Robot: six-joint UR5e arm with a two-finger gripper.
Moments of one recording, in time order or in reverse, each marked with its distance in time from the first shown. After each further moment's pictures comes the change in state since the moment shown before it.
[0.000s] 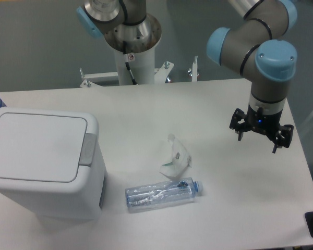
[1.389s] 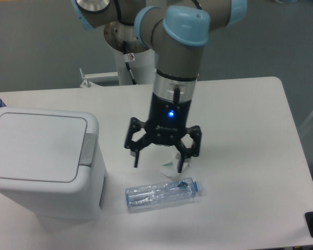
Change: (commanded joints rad) arm -0.302 0.161 -0.005 0.118 -0.313 -0.812
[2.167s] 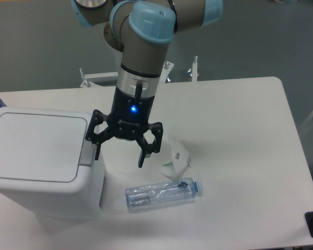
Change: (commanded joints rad) arm -0.063 0.012 -0.052 -0.002 0.003 -0.034
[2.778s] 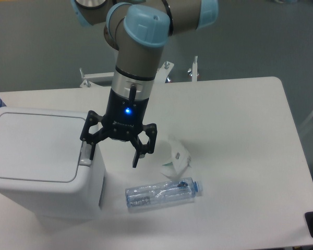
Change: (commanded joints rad) arm -0.018 0.009 -0.020 0.002 0.003 -0.009
